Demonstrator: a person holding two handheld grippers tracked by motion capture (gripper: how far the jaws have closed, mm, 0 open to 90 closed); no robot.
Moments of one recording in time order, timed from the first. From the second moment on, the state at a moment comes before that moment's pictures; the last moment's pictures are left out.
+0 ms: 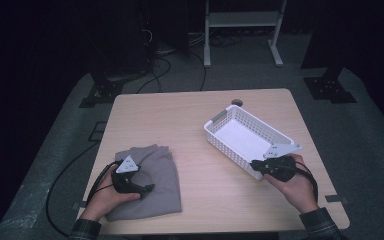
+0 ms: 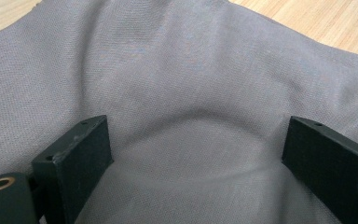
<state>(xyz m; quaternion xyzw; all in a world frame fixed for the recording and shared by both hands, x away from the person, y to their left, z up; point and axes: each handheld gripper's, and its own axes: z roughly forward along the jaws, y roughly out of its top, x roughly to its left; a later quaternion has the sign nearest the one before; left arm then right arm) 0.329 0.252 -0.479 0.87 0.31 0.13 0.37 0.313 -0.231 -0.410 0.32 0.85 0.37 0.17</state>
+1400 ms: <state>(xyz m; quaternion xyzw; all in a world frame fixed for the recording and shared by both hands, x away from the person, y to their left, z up) 0.330 0.252 -0.479 0.86 0.31 0.13 0.37 0.391 -0.220 -0.383 0.32 0.84 0.39 0.18</state>
